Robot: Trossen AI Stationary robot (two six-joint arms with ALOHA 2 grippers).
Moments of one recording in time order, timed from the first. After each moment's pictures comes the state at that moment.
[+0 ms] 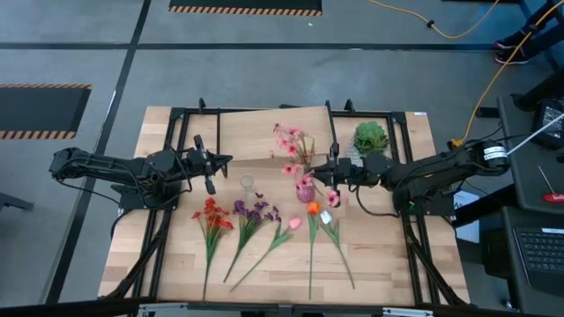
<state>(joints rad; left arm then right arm) -0.04 0.52 0.28 0.21 -0.43 0.07 0.04 1.26 0.50 0.83 0.10 -0.06</state>
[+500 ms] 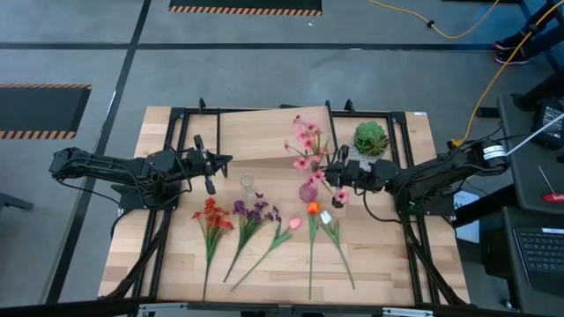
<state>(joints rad) -0.04 0.52 0.28 0.21 -0.43 0.07 0.08 1.26 0.36 1.06 0.23 -0.06</state>
